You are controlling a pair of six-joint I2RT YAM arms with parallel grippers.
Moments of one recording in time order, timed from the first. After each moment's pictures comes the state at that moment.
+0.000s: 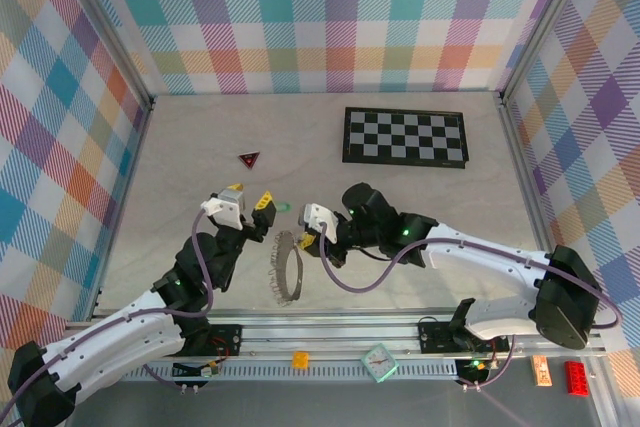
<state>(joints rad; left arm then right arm) -0.85 0.58 0.34 0.31 -0.55 -0.09 0.98 1.27 0.85 -0.15 -0.41 -0.24</state>
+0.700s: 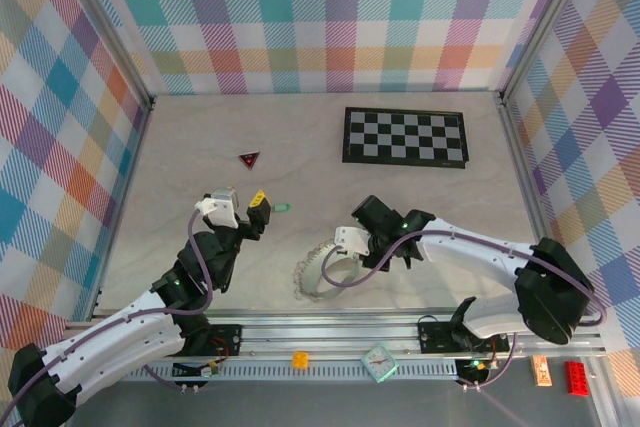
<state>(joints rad) -0.83 0.58 0.34 0.25 -0.62 -0.16 0.87 1.34 0.80 -0.65 0.01 -0.61</state>
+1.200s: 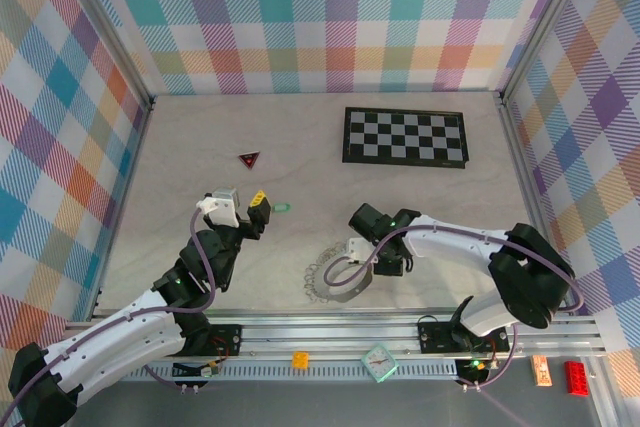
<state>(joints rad) -0.82 0.60 0.34 0.24 -0.62 -0.17 0.87 1.46 0.80 -0.80 0.17 -0.65</state>
